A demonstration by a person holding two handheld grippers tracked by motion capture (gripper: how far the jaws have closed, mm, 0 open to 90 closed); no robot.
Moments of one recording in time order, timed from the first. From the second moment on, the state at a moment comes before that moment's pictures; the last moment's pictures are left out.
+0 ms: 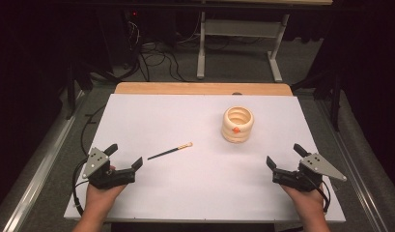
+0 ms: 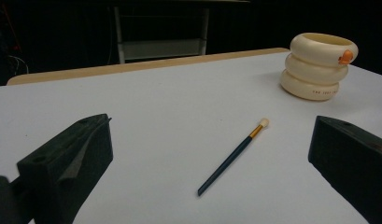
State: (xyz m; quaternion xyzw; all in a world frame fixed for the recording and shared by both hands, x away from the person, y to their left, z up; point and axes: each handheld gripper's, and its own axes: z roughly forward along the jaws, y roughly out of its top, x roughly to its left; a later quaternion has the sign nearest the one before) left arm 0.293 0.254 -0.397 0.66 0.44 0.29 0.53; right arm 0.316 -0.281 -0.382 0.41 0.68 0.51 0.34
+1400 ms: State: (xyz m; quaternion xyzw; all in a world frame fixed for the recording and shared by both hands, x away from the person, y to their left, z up) left arm 0.307 0.262 -0.409 0.70 0.50 0.26 0.44; right arm 0.319 -0.280 -0.385 0.41 0.68 0.50 0.35
